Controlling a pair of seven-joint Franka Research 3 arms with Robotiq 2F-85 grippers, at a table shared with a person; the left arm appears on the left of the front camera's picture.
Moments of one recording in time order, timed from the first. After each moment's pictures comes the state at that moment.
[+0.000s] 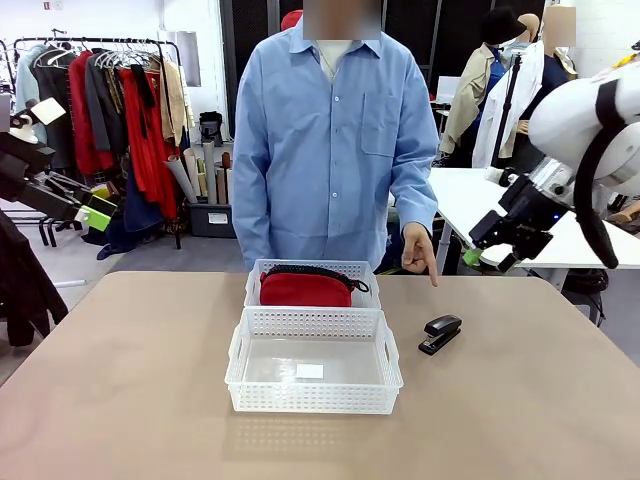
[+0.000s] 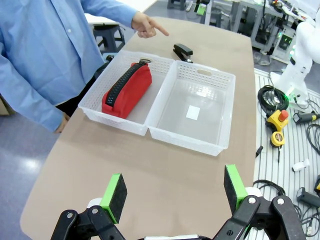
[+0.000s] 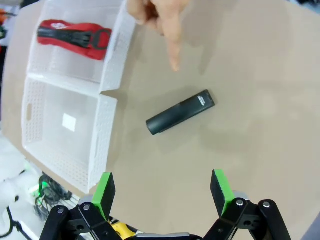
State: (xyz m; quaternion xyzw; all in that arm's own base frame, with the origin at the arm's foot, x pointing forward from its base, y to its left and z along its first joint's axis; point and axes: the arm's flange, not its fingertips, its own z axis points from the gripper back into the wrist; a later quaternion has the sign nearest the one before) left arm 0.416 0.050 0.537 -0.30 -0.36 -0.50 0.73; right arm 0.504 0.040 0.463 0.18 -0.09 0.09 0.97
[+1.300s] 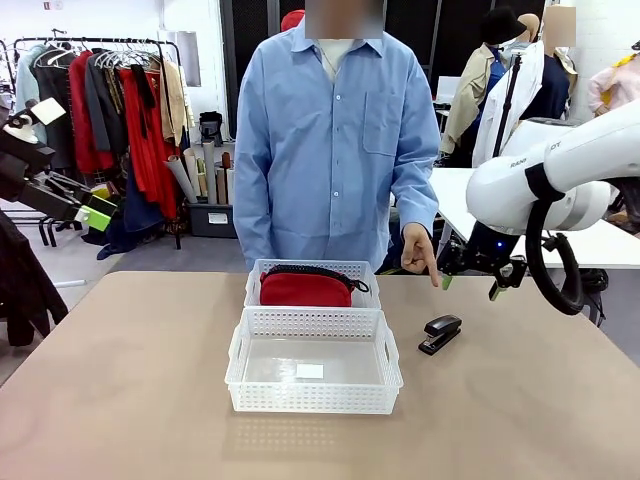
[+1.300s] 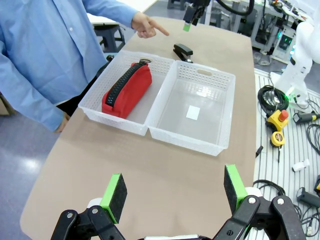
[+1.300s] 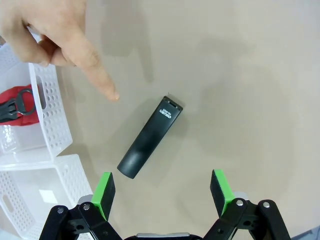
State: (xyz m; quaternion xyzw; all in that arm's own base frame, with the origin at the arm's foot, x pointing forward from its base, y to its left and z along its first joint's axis) left arm 0.416 0.050 0.537 -0.30 -0.36 -0.50 0.73; right arm 0.520 0.092 0.407 0.07 -0.09 -0.13 0.99
